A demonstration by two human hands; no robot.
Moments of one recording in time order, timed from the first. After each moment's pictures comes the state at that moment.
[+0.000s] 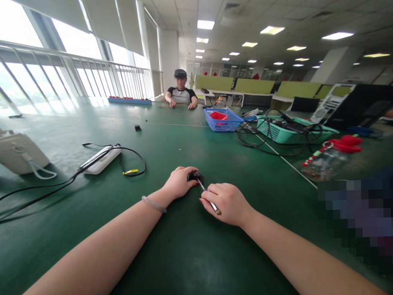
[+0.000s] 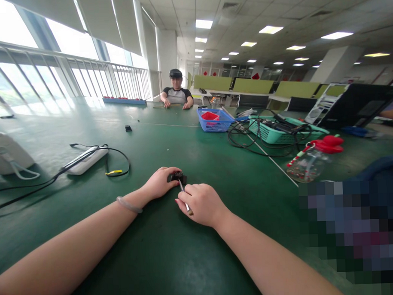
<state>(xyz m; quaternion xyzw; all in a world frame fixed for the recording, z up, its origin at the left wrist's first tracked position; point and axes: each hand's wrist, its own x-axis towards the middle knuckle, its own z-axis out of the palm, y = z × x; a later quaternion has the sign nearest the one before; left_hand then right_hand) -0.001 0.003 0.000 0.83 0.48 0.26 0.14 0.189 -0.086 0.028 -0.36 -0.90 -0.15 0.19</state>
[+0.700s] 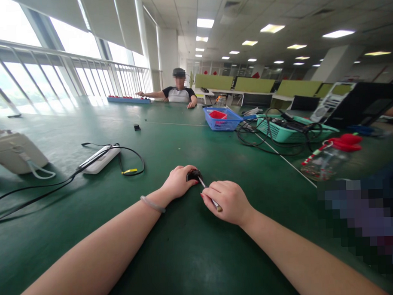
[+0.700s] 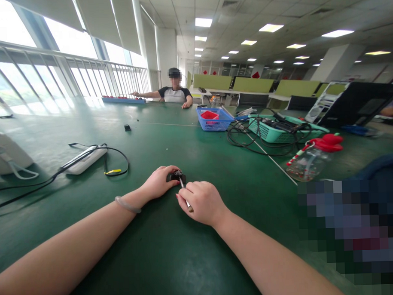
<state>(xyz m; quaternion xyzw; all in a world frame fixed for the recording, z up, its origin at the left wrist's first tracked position) 0.001 -0.003 0.004 0.82 0.48 0.27 0.14 0.190 -0.088 0.030 -0.36 -0.89 -0.14 0.25</state>
